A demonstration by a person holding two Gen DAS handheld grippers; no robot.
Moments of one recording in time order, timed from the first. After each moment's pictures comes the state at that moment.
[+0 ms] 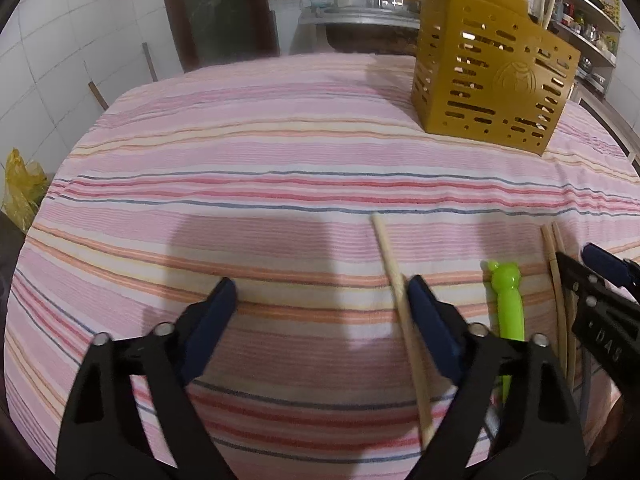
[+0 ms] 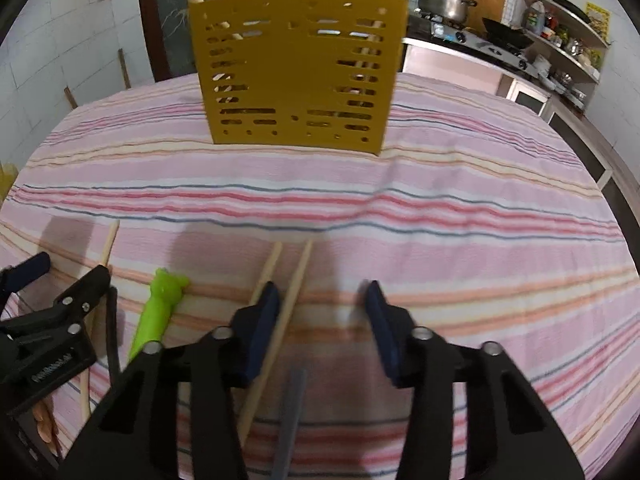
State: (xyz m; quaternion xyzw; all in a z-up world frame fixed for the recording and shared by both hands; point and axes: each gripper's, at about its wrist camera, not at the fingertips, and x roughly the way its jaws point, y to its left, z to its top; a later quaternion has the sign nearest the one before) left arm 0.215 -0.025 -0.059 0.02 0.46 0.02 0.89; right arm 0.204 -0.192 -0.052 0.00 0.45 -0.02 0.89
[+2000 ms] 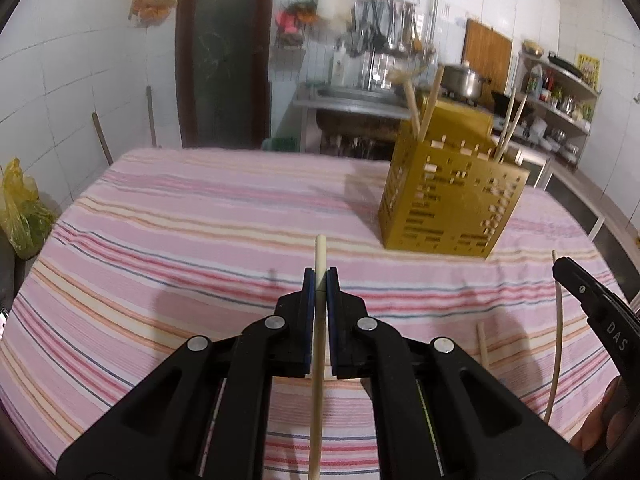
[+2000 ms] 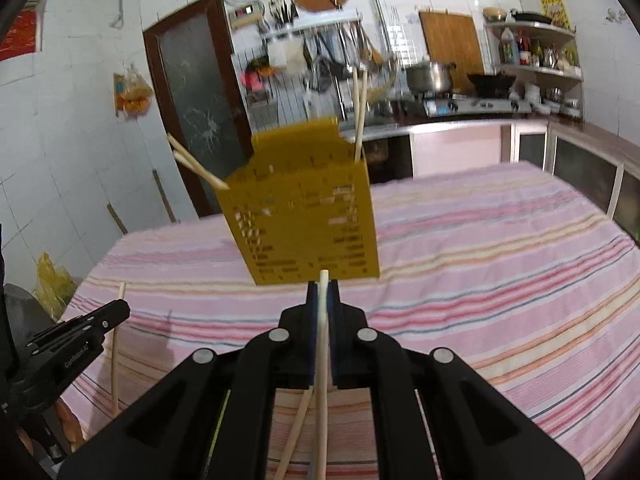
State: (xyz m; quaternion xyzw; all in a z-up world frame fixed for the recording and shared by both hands) left arm 0.187 -0.014 0.018 -0.04 0.31 -0.01 0.95; right arm 0.167 -0.233 0.012 0.12 0.24 0.03 0.96
